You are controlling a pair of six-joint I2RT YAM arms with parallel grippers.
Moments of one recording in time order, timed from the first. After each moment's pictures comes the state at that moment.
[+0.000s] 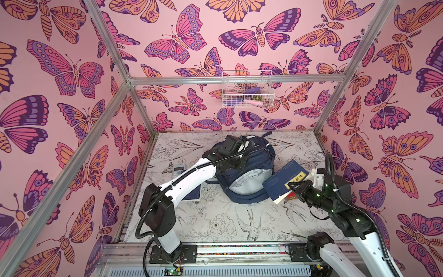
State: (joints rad) left arm -0.70 1.69 1.50 -0.58 0.14 -0.25; right arm 0.29 0.60 0.77 -0.72 -0.30 1.07
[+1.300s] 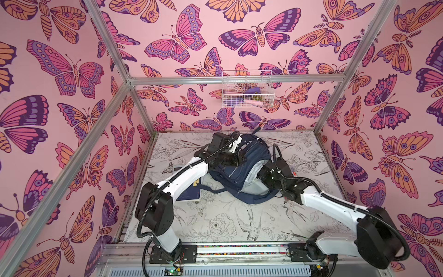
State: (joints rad) left arm -0.57 1.67 1.37 -0.37 0.54 -0.44; right arm 0.60 1.23 0.76 -0.20 0.08 1.11
